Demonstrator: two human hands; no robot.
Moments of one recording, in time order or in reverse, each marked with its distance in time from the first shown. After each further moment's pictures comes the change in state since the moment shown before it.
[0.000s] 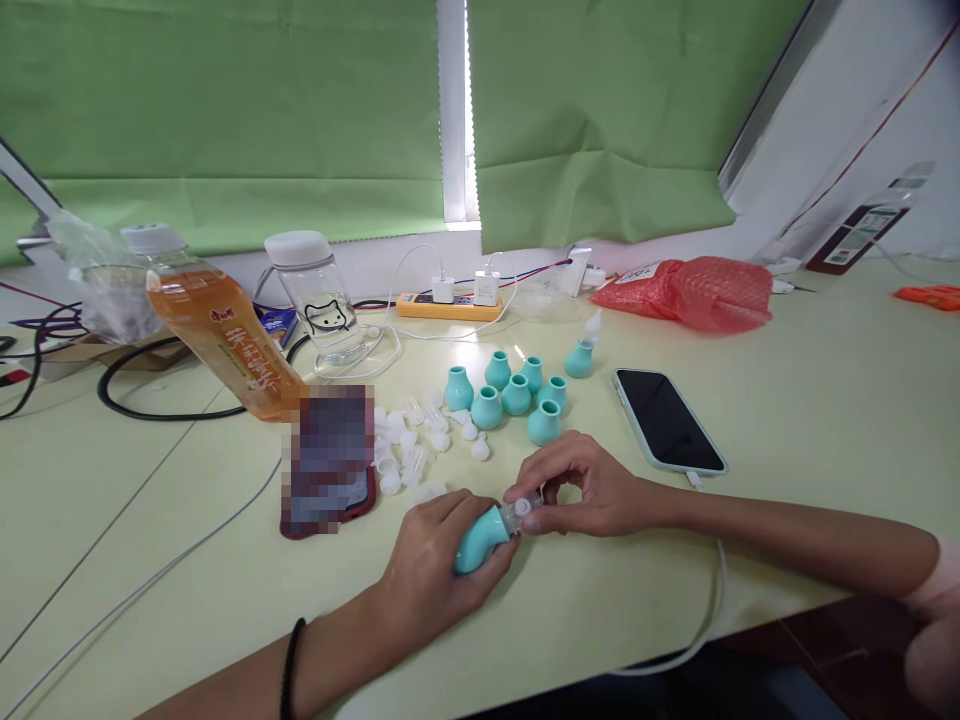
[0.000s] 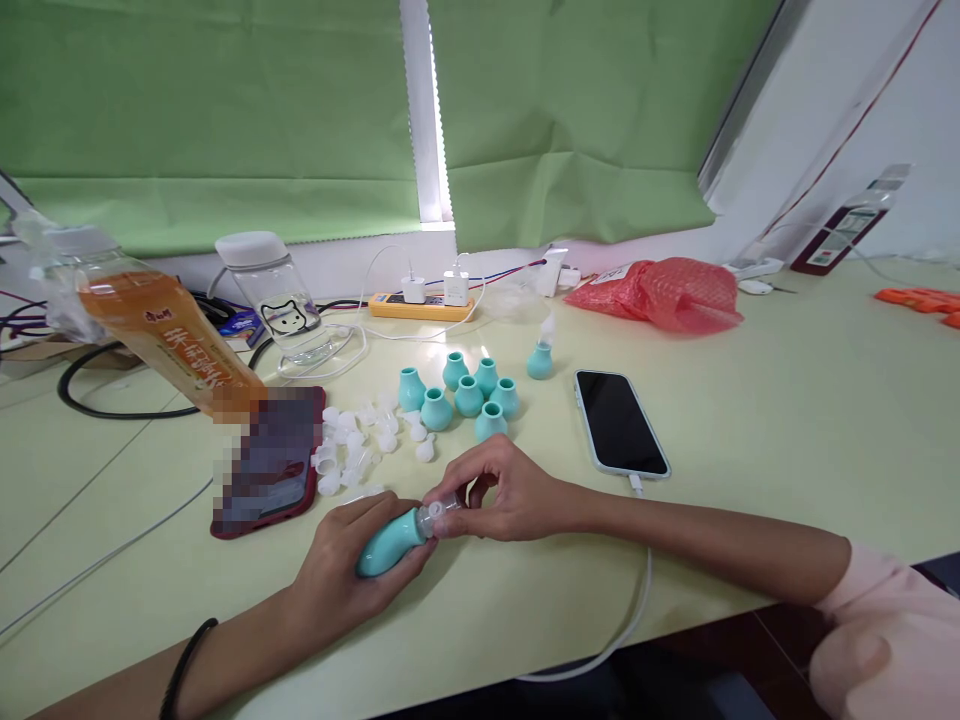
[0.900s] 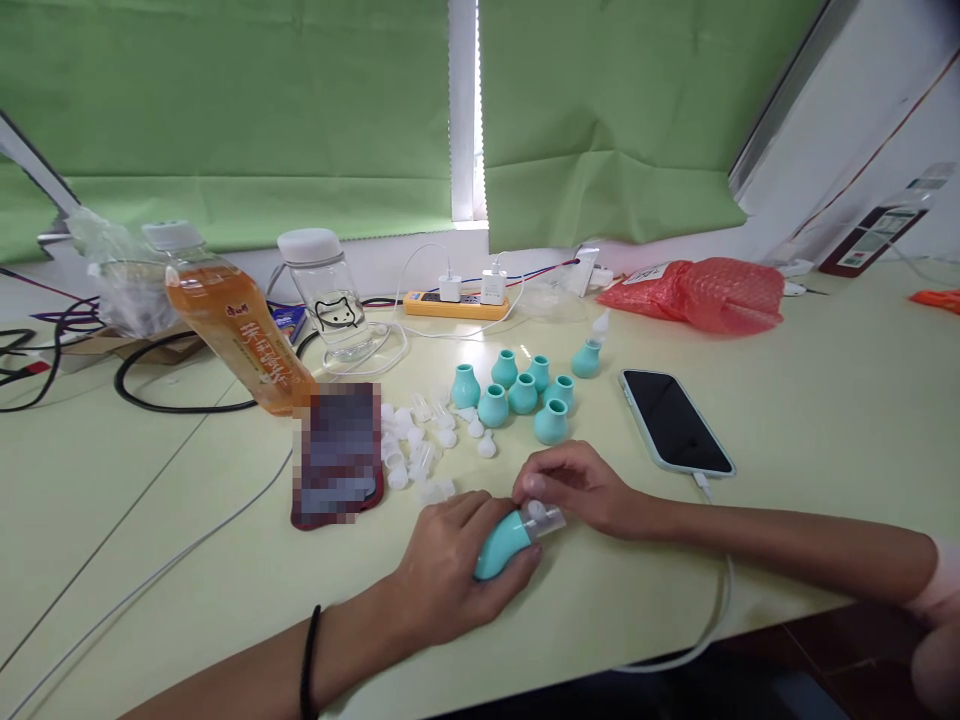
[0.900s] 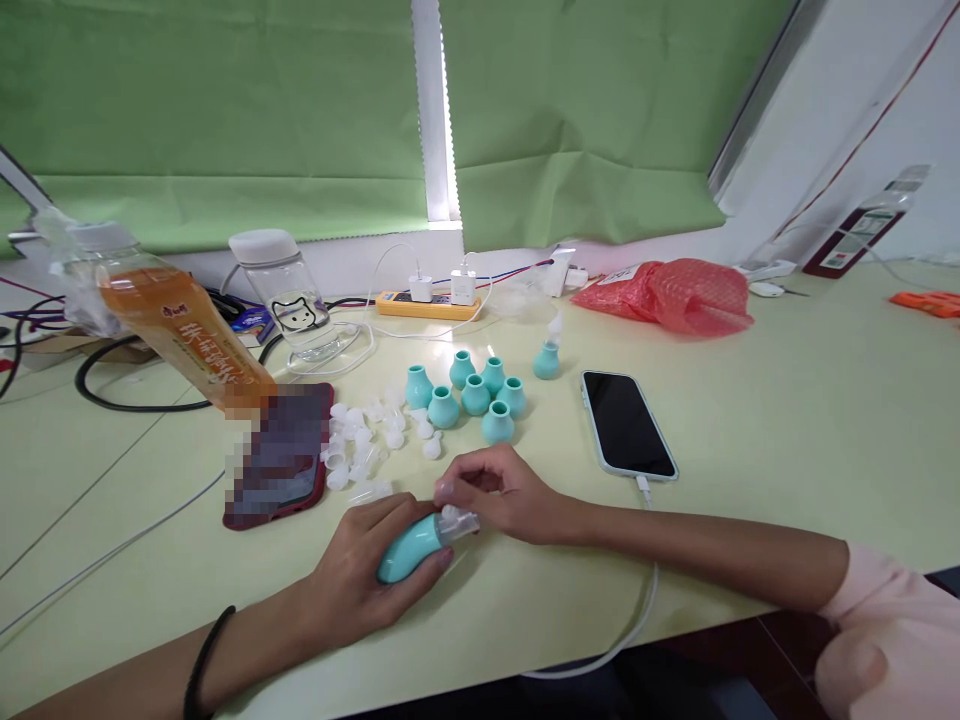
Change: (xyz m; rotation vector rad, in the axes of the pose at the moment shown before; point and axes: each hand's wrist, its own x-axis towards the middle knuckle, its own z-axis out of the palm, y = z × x) left_hand 0.000 0.004 0.000 -0.013 -0.058 0.090; right_hand -0.003 0.003 0.013 0.308 0.058 0.291
